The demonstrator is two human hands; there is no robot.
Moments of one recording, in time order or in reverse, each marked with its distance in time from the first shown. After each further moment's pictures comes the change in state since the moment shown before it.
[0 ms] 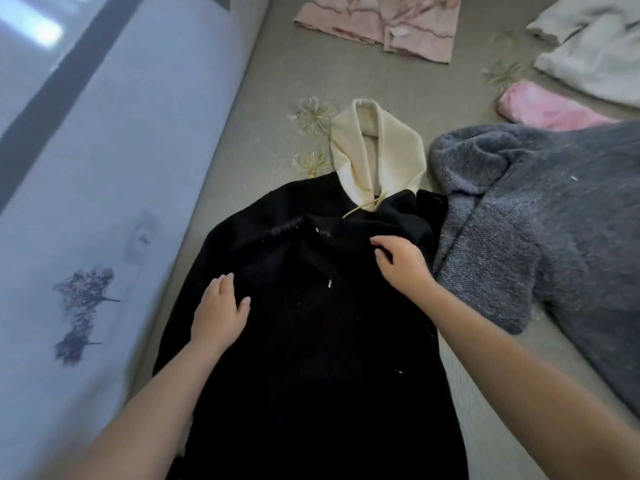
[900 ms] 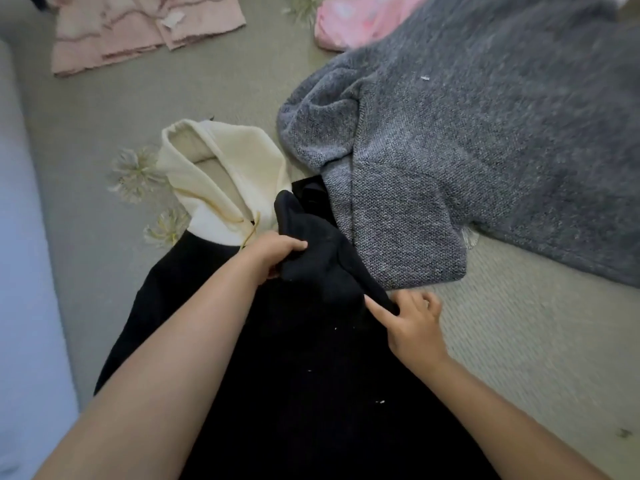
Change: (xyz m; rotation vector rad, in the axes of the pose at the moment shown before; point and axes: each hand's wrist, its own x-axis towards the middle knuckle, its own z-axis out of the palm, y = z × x) left_hand 0.108 0.306 0.052 -0.300 -0.693 -0.028; right_hand -0.096 0.133 0.035 -0.366 0.540 0.229
